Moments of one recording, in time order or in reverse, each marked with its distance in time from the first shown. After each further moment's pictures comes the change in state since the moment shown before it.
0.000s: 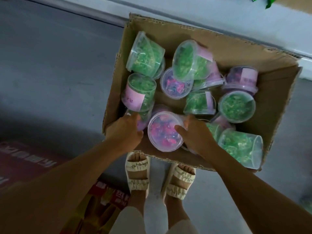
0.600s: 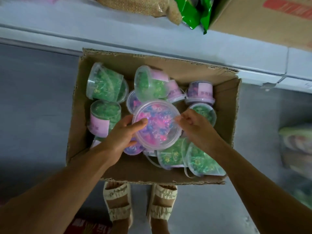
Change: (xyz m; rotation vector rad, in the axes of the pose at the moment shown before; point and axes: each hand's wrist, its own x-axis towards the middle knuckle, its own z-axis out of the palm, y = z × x) left_hand 0.033 0.090 -0.016 -1.112 -0.303 -0.148; right_hand -0.002 0.042 -0.094 0.447 0.162 -0.050
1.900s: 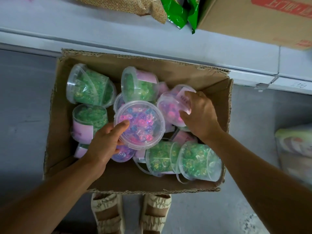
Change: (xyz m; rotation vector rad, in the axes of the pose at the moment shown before) left_hand 0.008 -0.007 0.014 0.006 0.289 0.008; right_hand 0.050 0.022 -0.029 -0.658 0.316 -0.239
